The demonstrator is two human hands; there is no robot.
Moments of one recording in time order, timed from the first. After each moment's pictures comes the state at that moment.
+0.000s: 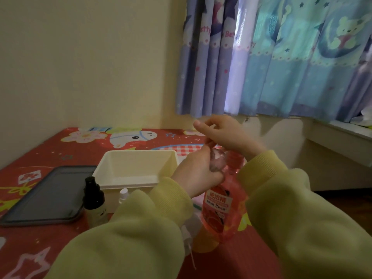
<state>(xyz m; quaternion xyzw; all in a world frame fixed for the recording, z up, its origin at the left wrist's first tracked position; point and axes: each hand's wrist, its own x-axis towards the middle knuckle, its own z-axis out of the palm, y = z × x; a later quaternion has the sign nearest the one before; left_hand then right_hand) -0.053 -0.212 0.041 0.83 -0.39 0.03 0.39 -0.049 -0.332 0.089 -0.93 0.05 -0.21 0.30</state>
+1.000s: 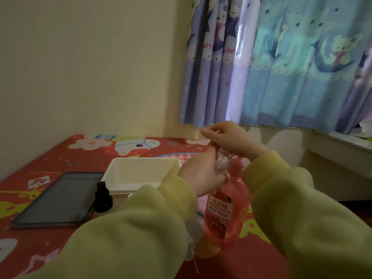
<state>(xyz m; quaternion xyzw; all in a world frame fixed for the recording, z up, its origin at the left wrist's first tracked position) -0.057 -0.207 0.055 0.84 -0.41 0.07 0.36 -0.058 -0.326 0.109 -0.94 0.04 -0.20 0.28</state>
